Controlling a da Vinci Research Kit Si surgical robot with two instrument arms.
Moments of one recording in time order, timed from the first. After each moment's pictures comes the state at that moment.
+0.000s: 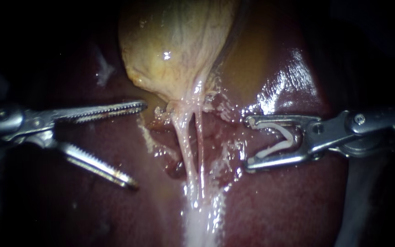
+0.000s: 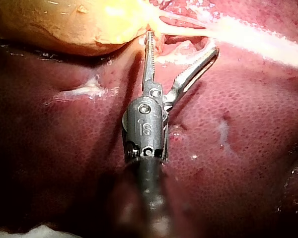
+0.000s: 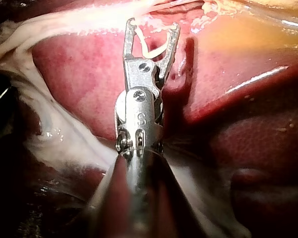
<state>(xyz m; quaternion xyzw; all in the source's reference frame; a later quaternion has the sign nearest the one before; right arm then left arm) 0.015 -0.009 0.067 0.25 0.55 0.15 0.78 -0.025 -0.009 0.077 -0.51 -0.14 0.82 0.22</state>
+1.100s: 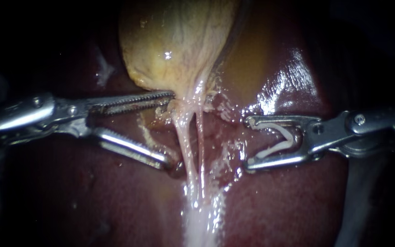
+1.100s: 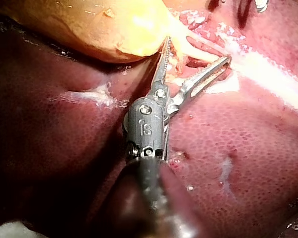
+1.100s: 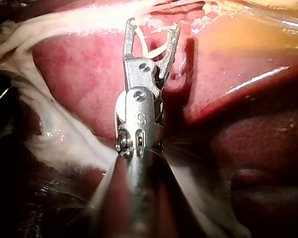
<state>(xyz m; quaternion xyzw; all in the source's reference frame) 0.015 -0.009 0.067 0.25 0.55 0.15 0.78 -0.028 -0.007 0.082 -0.48 -0.19 0.80 0.31</state>
